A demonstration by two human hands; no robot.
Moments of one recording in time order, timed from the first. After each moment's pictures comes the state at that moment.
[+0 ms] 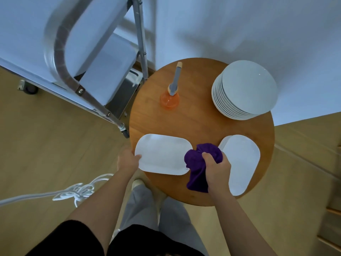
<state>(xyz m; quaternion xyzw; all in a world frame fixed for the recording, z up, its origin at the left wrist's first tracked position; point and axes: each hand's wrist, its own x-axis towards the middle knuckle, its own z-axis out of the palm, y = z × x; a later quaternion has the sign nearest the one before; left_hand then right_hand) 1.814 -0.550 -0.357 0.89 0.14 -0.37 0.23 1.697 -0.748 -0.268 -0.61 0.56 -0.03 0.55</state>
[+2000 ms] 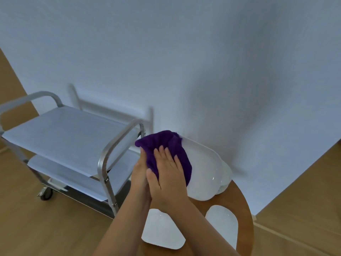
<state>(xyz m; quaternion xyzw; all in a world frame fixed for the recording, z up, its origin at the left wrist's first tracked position) 1.799 -0.600 -0.043 0.52 0.03 -0.19 0.83 1.741 -0.659 -0.029 -0.95 0.04 -0.22 0.23</state>
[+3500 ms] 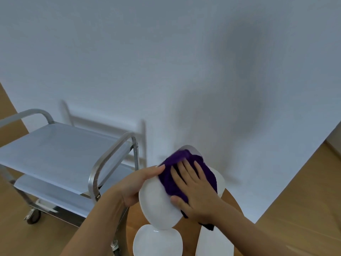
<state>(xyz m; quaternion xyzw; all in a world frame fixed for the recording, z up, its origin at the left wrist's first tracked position) 1.796 -0.585 0.023 0.55 -0.17 -0.47 0.67 1.695 -0.759 -0.014 -0.99 -0.08 -0.13 0.01</state>
